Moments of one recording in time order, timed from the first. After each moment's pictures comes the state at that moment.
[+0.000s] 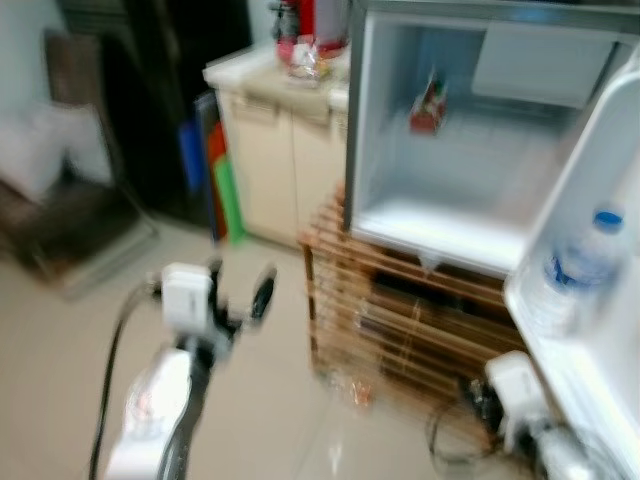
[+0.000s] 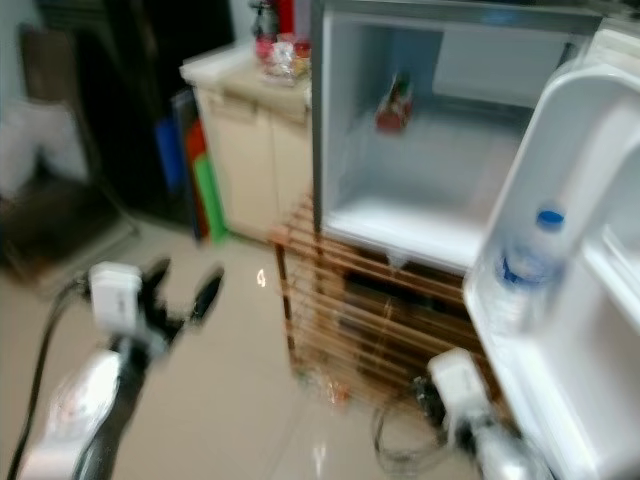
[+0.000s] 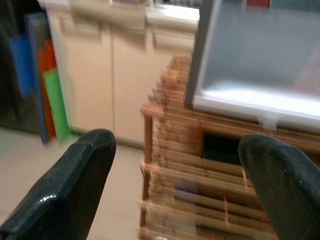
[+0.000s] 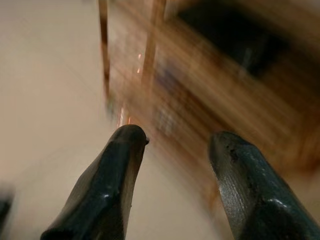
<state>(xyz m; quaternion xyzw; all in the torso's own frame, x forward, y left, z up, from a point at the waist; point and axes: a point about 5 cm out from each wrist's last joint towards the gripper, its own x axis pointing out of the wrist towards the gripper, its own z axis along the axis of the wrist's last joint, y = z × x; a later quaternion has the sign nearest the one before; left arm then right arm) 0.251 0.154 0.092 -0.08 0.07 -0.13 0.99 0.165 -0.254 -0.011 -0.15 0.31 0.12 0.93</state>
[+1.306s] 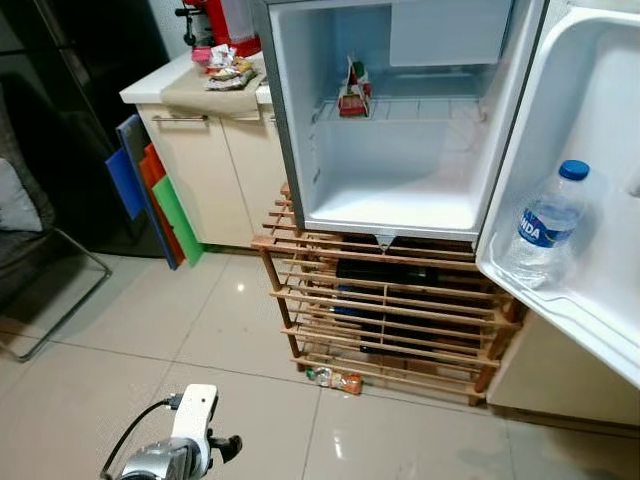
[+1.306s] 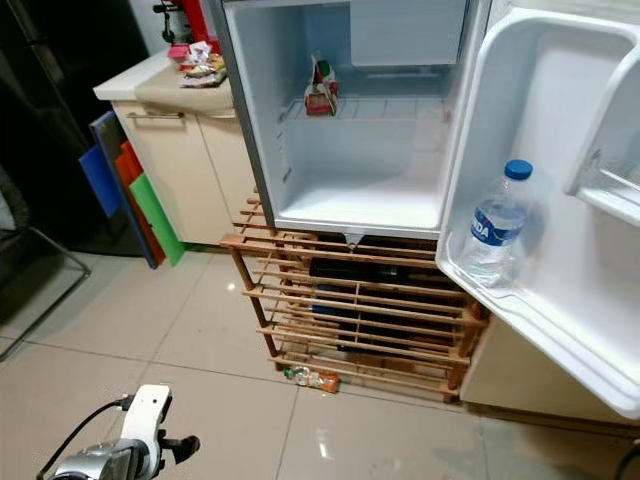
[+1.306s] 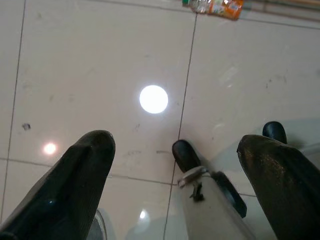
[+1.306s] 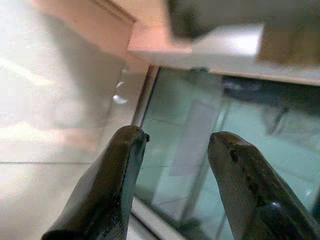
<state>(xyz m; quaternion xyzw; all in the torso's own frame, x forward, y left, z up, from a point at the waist) 0.195 0.211 -0.073 -0.01 0.52 -0.05 0.85 0.122 -0.457 0.044 -0.39 0.56 -0.21 0.70</state>
